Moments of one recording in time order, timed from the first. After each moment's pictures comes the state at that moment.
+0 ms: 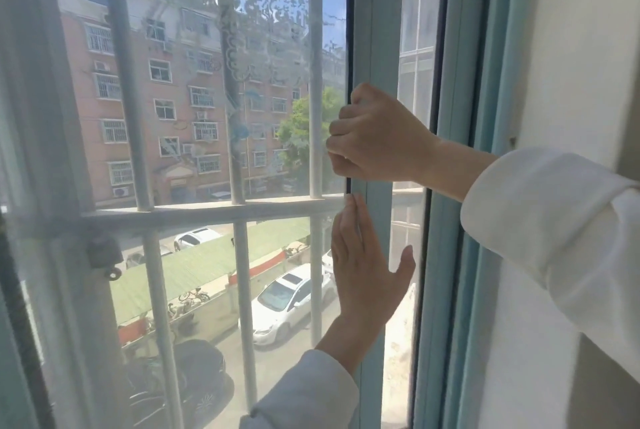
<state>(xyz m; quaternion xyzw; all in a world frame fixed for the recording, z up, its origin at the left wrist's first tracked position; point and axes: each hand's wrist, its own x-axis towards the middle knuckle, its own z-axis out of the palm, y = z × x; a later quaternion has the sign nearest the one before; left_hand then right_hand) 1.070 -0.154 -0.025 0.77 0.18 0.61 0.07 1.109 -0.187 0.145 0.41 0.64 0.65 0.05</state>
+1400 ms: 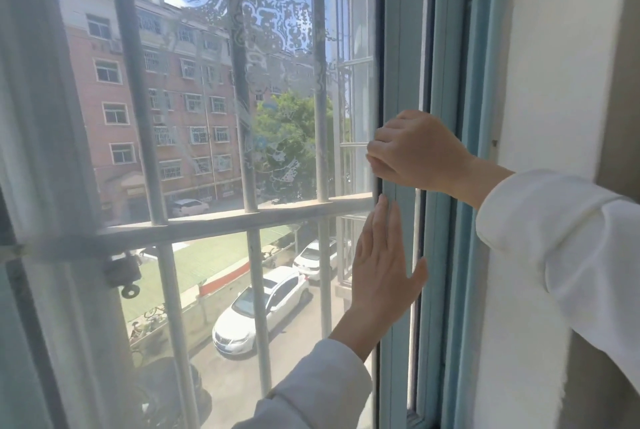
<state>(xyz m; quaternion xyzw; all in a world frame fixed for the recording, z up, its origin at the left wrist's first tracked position) 1.046 -0.147 -0.020 0.87 0.01 0.48 0.12 1.104 -0.210 0.136 0.53 0.60 0.60 0.02</state>
